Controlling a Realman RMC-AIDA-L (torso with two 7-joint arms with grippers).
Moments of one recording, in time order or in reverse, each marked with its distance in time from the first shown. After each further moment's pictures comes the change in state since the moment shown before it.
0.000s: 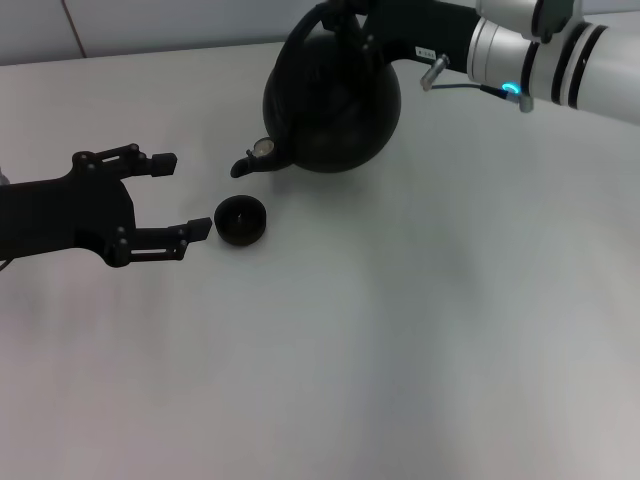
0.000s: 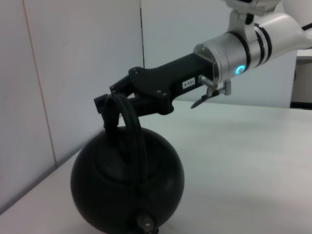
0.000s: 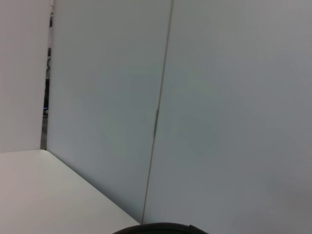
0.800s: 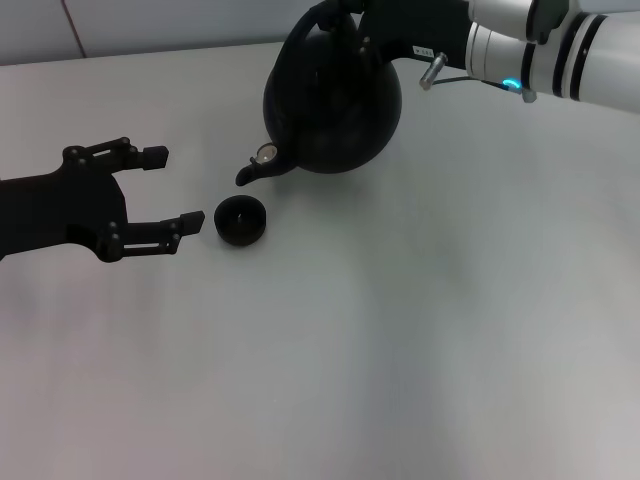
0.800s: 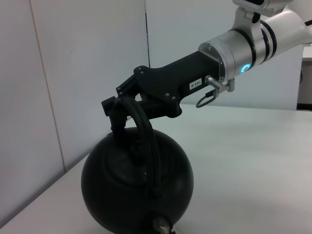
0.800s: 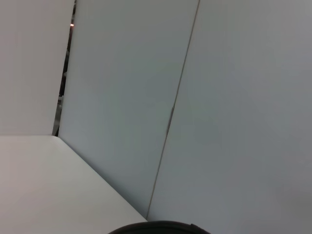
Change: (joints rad) left arm 0.006 0.002 -0.016 0.002 -0.011 0.000 0.022; right arm -0.018 -0.002 -0.051 -0.074 -0.039 0.002 0.003
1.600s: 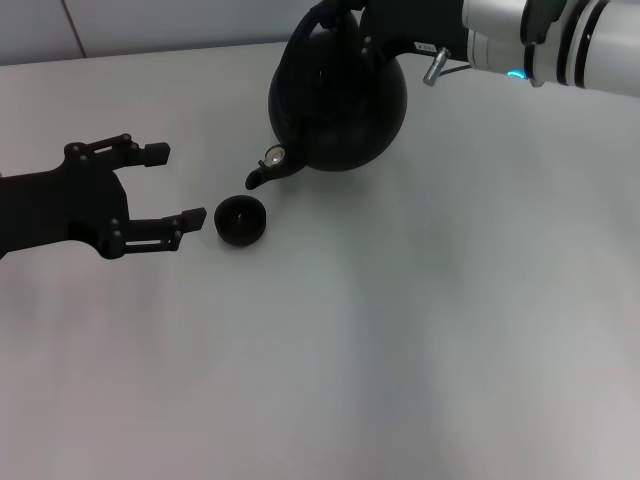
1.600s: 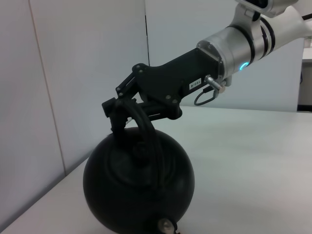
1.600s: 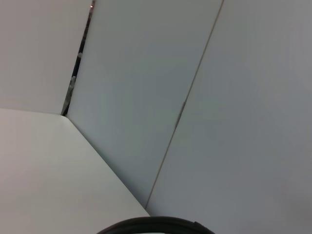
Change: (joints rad) left arm -0.004 -0.002 -0.001 -0.002 -0.003 -0.002 0.003; right arm -0.008 0.002 -0.012 -0.082 -0.092 0.001 -0.002
